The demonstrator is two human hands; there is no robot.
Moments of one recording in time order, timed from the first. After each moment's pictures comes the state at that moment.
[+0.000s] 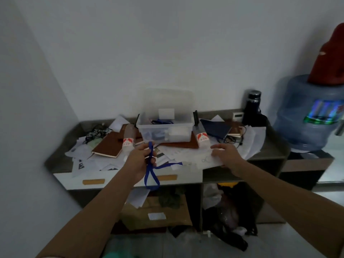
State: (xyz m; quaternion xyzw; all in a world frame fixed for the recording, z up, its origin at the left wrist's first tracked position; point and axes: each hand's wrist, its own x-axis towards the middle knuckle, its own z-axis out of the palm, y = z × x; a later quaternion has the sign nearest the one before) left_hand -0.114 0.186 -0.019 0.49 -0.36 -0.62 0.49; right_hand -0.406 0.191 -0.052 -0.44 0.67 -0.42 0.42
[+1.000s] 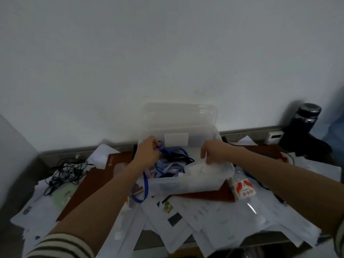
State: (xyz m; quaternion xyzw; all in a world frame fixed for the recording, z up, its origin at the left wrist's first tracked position) left_hand -0.083 -0.204 -0.059 0.58 -0.71 -0.30 0.25; right_hand -0.341 -0.164 -0.043 -0.76 0.63 0.05 0.16
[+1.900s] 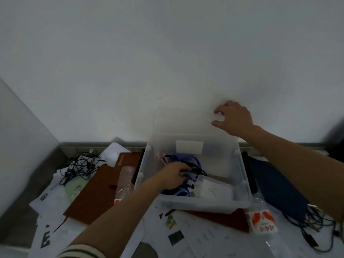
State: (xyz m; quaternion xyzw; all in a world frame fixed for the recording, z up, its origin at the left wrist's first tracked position) left_hand -0.129 -0.204 -0.088 0.52 -0.80 -0.30 0.02; right_hand -0.380 -0.292 -0.010 -0.74 0.65 -0.18 -0.02
